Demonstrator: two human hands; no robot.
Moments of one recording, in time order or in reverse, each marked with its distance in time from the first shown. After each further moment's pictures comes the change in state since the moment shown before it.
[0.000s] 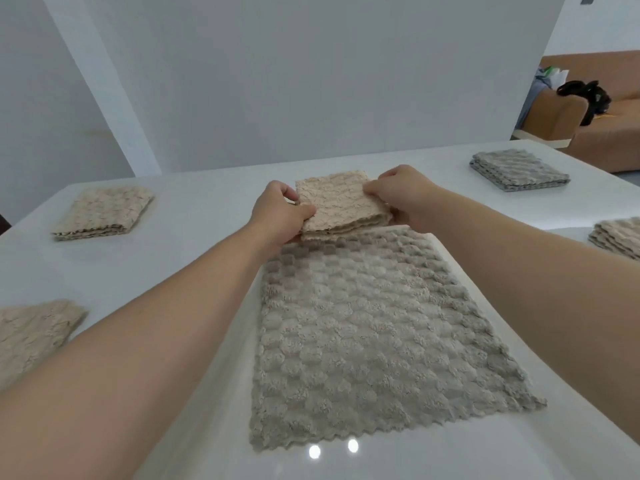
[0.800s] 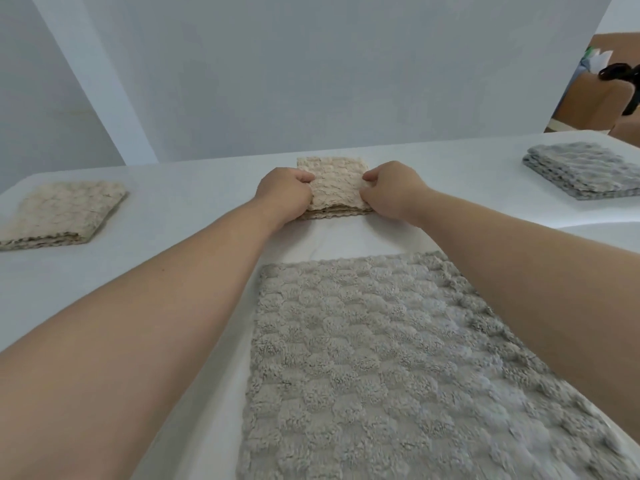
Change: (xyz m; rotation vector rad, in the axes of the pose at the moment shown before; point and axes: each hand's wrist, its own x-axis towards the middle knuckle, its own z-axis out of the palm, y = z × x) left_hand 0.133 -0.022 0.013 0.341 0.019 0.088; right_hand 0.128 0.020 0.052 -0.590 0.060 -0.223
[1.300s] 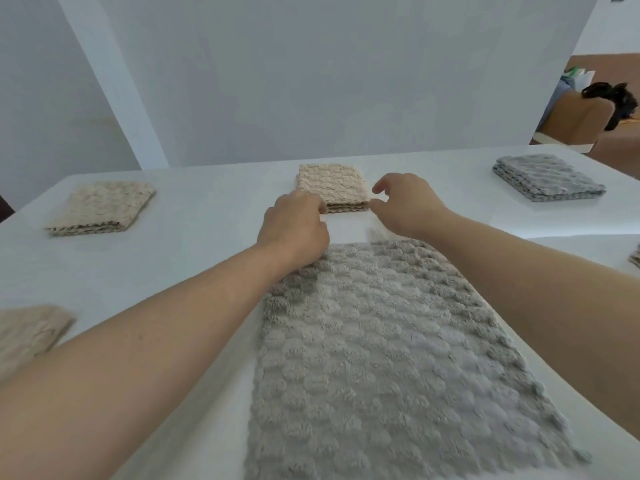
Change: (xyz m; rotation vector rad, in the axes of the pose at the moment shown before) left_hand -0.121 0.020 -0.008 0.479 0.054 0.313; right_hand -0.078 0.008 -0.034 -0.149 0.070 -0.101
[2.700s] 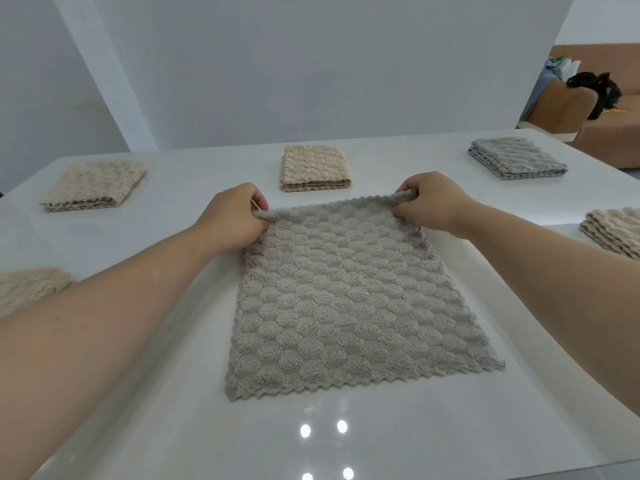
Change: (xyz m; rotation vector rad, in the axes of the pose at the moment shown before) left_hand -0.040 -0.045 -0.027 -0.130 -0.065 -0.168; right_hand -0.067 0.051 -0.038 0.193 -0.072 0.082
